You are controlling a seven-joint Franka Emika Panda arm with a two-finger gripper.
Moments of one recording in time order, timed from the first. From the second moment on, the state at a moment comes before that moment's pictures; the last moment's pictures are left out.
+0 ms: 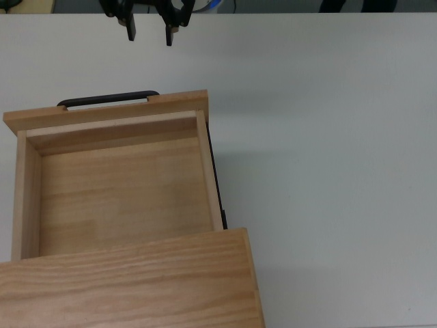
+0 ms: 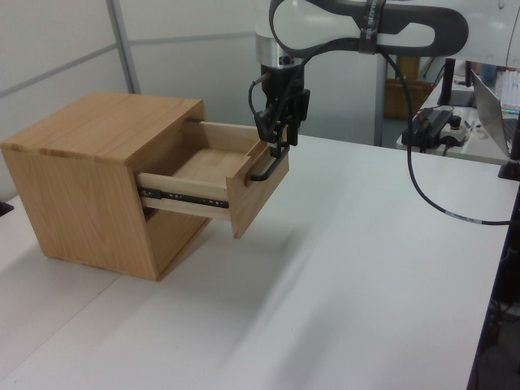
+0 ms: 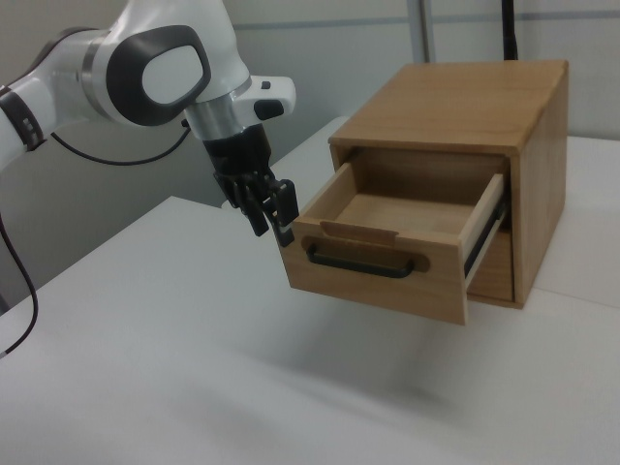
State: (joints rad) arm -0.12 0.12 0.16 -1.38 -0.06 1.58 0.10
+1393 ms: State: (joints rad) arm -0.13 0.28 0.15 -1.41 -0.08 1.95 0.10
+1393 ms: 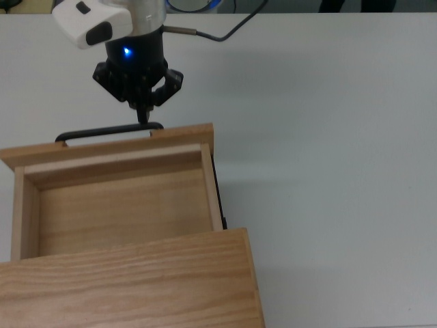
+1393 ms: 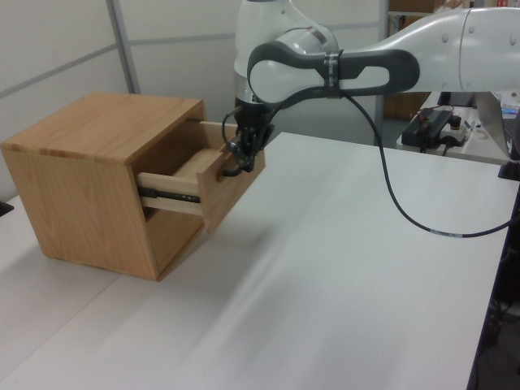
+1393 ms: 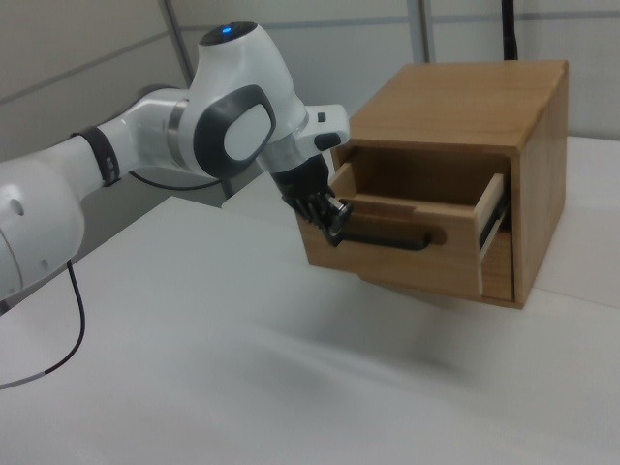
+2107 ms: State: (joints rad) arm -0.12 0.47 0.16 -1.43 -0.08 2.69 0.10
